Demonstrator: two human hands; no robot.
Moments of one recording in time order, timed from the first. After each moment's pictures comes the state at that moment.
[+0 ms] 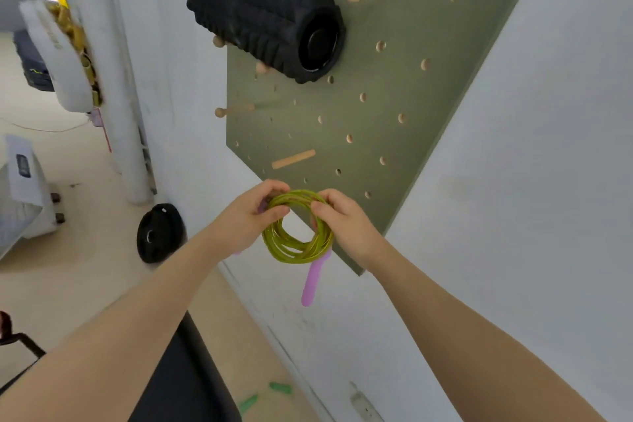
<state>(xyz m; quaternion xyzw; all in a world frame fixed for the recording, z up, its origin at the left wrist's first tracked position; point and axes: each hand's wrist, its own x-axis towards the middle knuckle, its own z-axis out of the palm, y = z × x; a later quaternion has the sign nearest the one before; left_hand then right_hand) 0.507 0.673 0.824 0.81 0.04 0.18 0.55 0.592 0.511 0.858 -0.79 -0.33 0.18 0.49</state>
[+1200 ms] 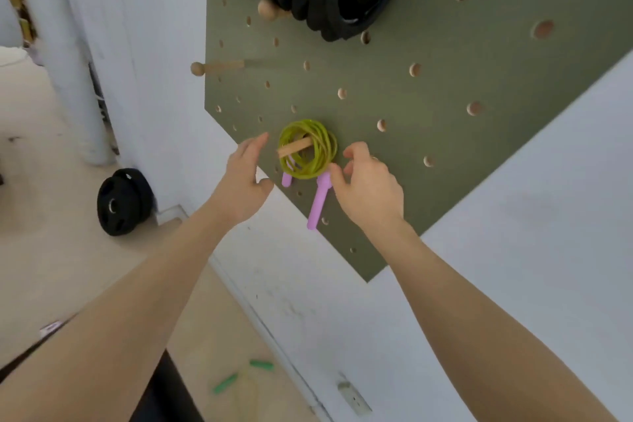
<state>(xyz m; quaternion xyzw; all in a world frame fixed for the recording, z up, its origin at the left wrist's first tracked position) 0.597 0.736 0.772 0.85 0.15 0.21 0.47 0.669 0.572 0.842 -0.94 -0.27 -0.07 0.18</state>
